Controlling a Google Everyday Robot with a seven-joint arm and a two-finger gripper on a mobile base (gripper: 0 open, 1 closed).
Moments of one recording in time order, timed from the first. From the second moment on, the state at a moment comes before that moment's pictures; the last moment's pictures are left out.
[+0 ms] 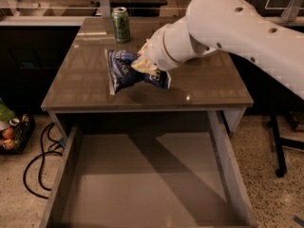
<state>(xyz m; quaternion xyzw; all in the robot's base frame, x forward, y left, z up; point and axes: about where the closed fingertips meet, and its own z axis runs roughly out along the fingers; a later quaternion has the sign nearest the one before) 0.610 0.027 0.905 -0.60 0.68 0.07 0.42</state>
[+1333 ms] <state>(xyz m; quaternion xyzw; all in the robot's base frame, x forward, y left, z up) 0.689 0.078 0.888 -0.61 0.66 0.09 0.43</state>
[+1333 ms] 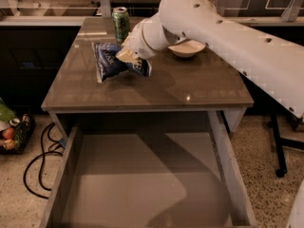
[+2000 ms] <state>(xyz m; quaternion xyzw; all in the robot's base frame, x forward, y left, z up) 0.688 0.082 0.886 -0.61 0.65 0.09 0.43</state>
